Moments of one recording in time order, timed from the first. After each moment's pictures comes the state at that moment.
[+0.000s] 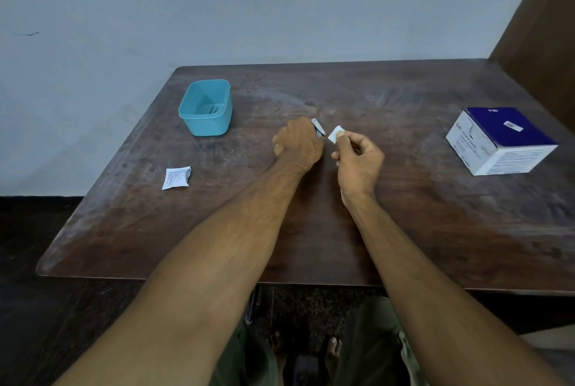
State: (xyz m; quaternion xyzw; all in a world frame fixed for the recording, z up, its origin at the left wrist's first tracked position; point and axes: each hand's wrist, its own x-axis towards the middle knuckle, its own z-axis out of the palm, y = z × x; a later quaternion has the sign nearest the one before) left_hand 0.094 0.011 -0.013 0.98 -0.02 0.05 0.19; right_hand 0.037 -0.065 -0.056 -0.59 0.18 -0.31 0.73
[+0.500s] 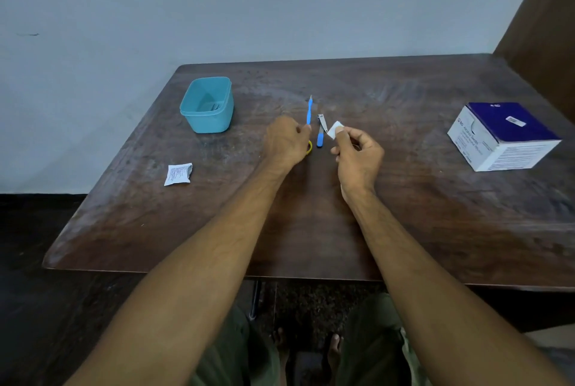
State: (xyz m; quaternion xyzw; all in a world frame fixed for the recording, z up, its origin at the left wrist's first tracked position) left_hand 0.082 0.040 -0.011 0.93 -0.01 0.05 0.36; right_hand 0.035 -0.065 -0.052 -0.58 0.17 -0.30 0.74
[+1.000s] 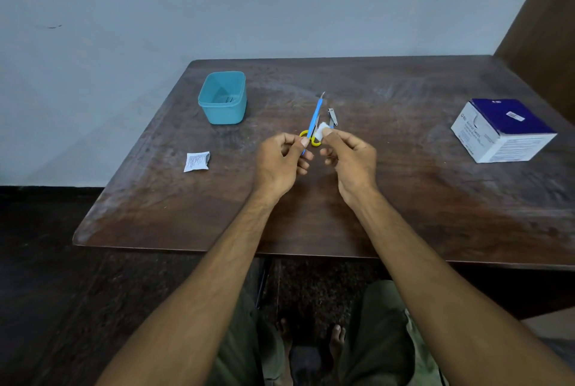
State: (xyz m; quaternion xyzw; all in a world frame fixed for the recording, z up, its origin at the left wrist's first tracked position) left_hand 0.009 0.086 -0.022 0.72 -0.05 0.01 0.69; right_hand -0.001 -0.033 -0.035 -0.54 0.12 -0.17 0.82
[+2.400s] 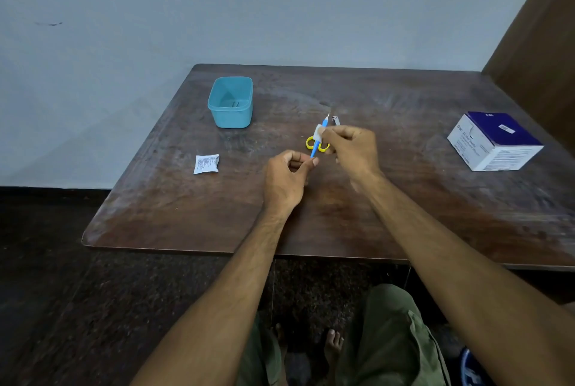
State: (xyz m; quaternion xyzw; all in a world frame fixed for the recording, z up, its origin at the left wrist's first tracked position) left_hand 0.005 0.099 -0.047 0.76 -0.04 0.08 0.64; right_hand 0.003 -0.024 0.004 -0.73 0.11 -0.16 0.66
